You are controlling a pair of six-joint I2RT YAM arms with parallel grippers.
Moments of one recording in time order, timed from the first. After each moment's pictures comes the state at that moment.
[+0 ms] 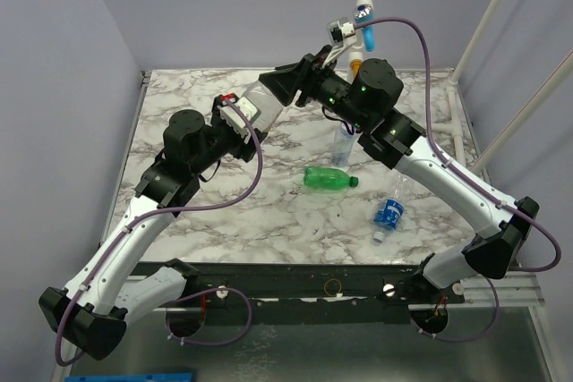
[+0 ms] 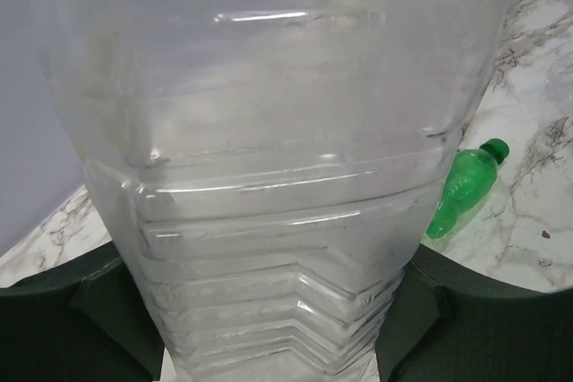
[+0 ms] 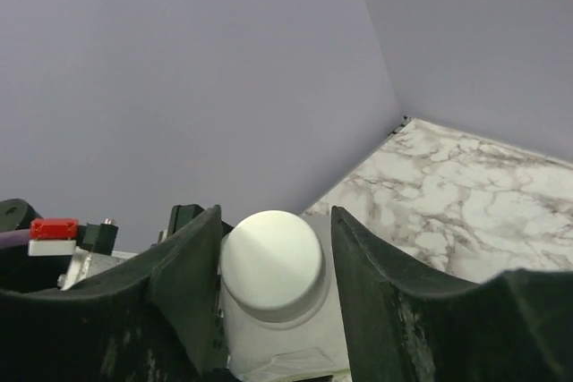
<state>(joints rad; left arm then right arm) -0.49 0.97 1.04 -0.22 0.22 0.30 0.81 1.49 1.59 0.08 -0.10 0.42</state>
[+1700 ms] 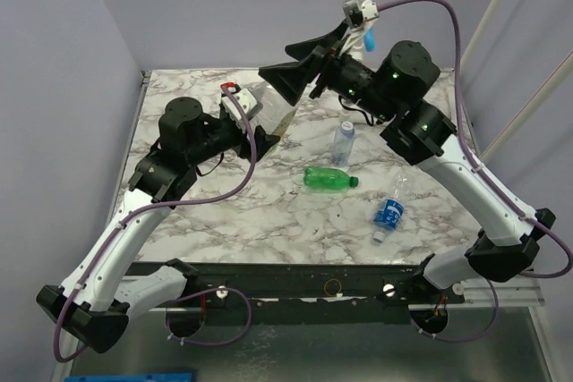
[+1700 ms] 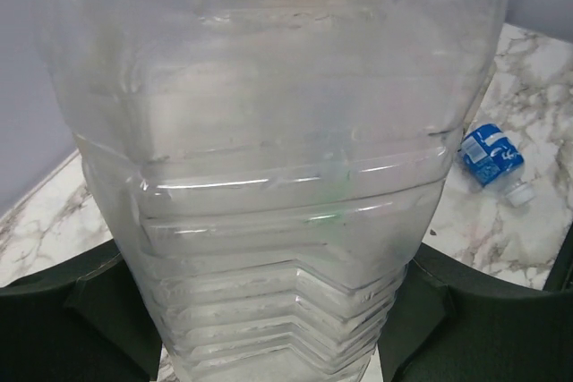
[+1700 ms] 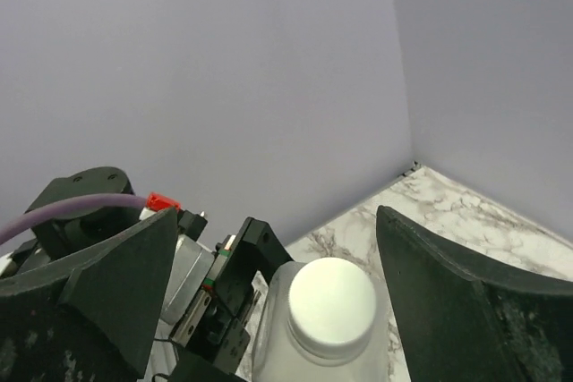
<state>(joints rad) -0.50 1.01 1.19 -0.34 0.45 0.19 0.81 1.44 1.79 -0.07 -0.24 0.30</state>
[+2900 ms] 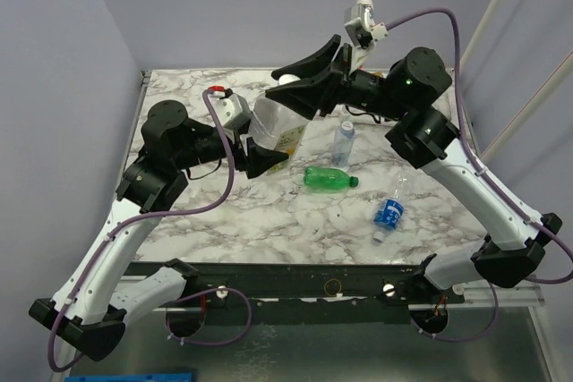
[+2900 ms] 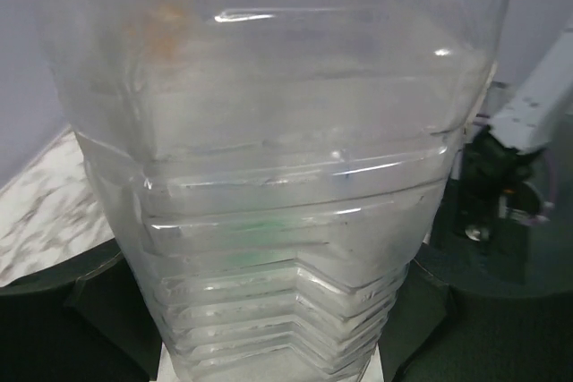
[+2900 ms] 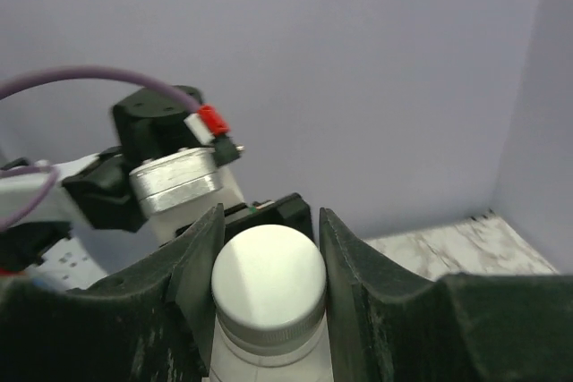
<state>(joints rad) -0.50 0.96 1.20 -0.30 0.65 0.07 0.82 1.43 1.72 0.02 -0.48 0.24</state>
